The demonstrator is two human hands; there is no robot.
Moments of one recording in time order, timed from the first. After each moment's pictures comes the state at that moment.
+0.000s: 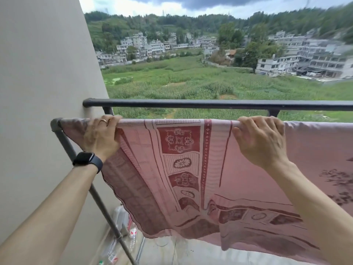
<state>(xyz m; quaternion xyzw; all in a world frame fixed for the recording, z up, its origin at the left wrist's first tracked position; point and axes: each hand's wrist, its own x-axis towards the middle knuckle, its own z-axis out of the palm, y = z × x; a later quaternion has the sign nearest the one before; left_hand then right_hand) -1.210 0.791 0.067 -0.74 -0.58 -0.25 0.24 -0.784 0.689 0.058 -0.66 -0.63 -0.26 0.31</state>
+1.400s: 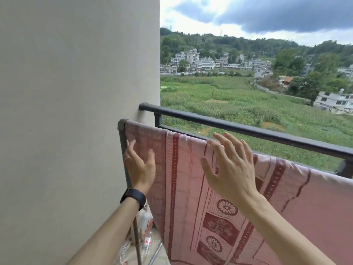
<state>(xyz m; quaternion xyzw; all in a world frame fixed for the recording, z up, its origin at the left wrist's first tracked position) -1.232 0.766 0.002 -0.40 -0.62 -0.66 -0.11 -0.995 0.736 0.072 -0.47 -0.78 -0.20 0.36</state>
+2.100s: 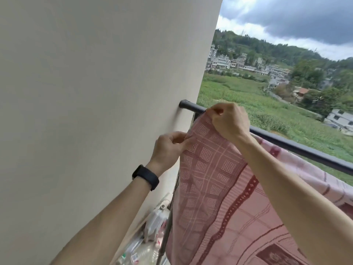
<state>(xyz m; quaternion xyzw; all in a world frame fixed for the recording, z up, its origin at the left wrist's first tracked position) -1.435 0.806 0.048 -0.54 -0.48 -0.61 -0.32 -1.281 0.872 0.150 -0.50 -0.78 -0.01 0.38</state>
